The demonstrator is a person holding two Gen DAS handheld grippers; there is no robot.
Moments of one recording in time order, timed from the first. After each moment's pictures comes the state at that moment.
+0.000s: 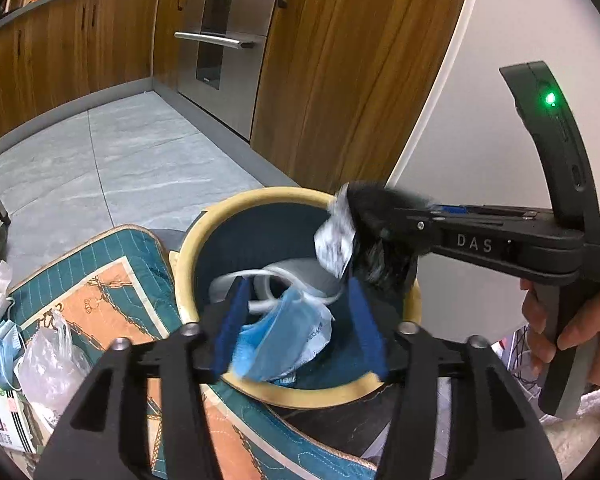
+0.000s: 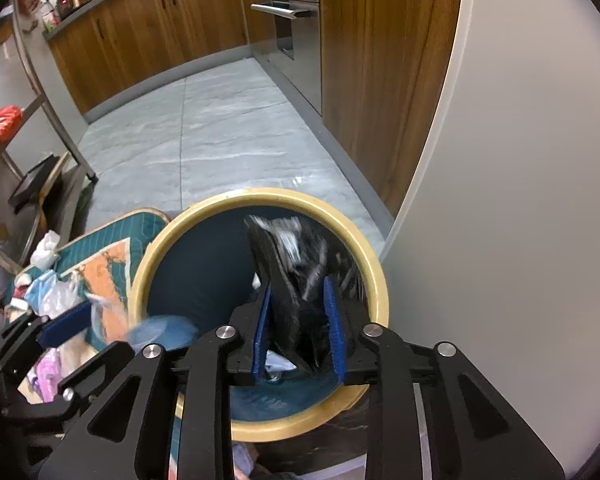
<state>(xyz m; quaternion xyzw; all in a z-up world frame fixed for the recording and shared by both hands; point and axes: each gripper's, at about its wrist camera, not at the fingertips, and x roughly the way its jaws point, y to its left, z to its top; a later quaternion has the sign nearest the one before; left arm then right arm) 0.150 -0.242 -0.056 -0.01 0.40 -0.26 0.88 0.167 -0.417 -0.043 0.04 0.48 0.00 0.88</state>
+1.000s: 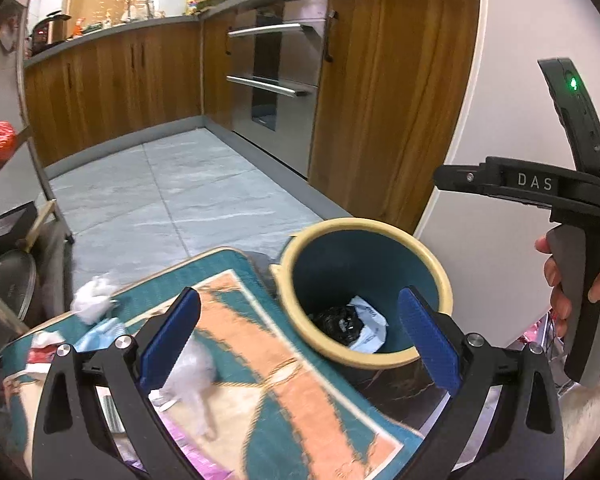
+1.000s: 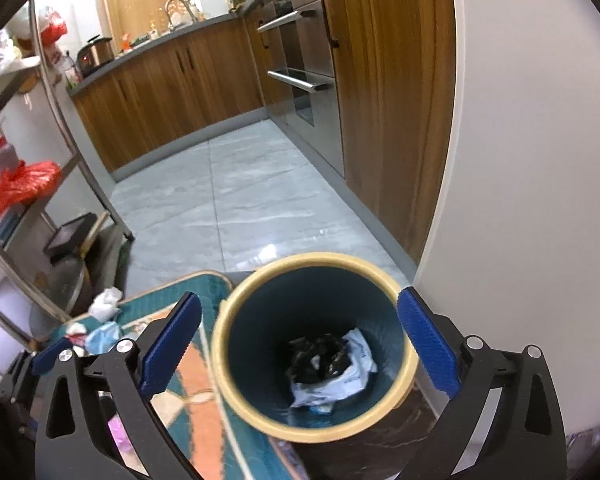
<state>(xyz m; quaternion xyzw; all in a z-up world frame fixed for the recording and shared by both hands) 0.095 -0.161 0.003 0.02 0.34 -0.17 0.92 0.126 -0.386 0.029 0.10 0.38 0.01 0.92</state>
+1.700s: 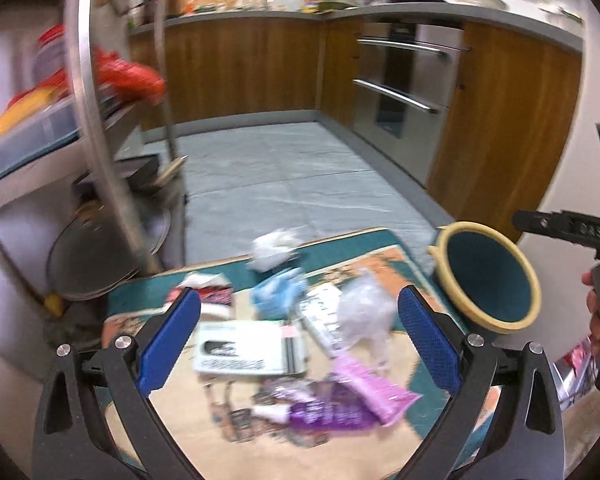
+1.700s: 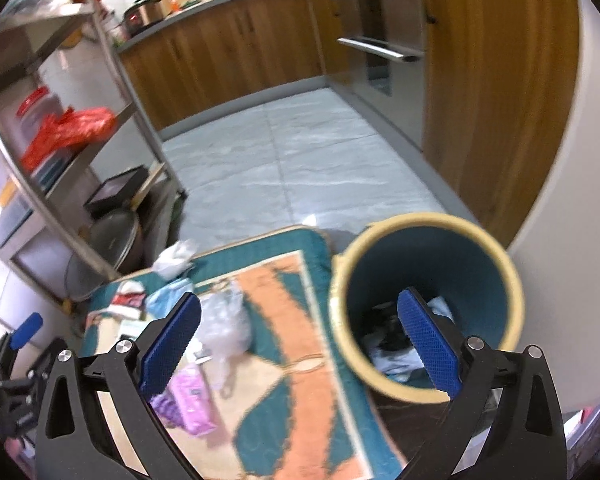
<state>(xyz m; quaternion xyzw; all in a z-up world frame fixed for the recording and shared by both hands) 0.044 0.027 0.013 -0.02 0.35 0.00 0.94 0.118 -0.256 0.019 0.07 0.43 0.10 0.90</state>
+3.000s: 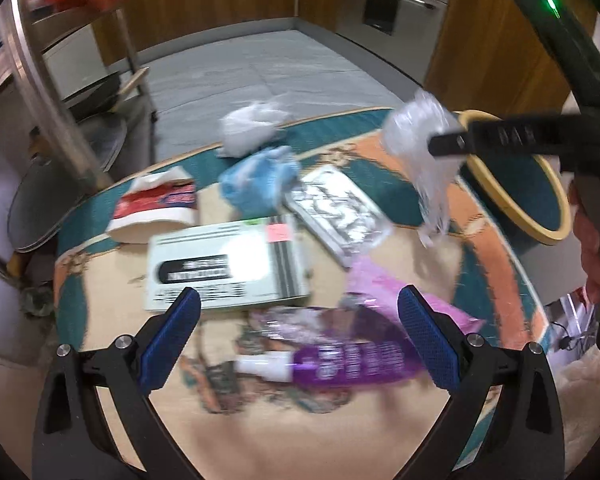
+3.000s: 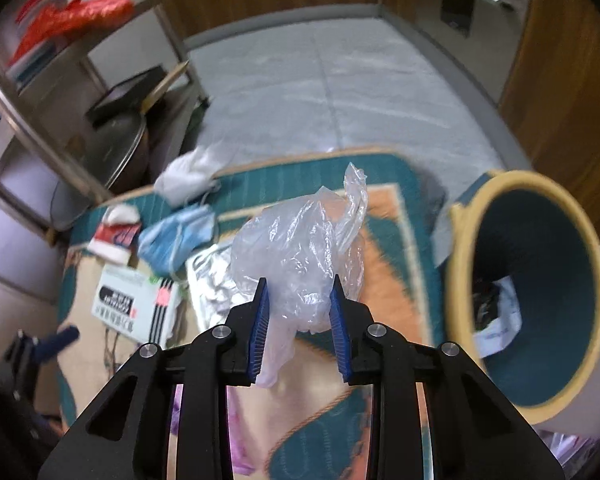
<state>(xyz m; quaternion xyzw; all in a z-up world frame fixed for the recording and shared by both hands) 0.073 0.005 -0.091 0.01 0.49 -0.06 0.87 0.173 -0.158 -0.072 0.00 0.53 0.14 0.84</state>
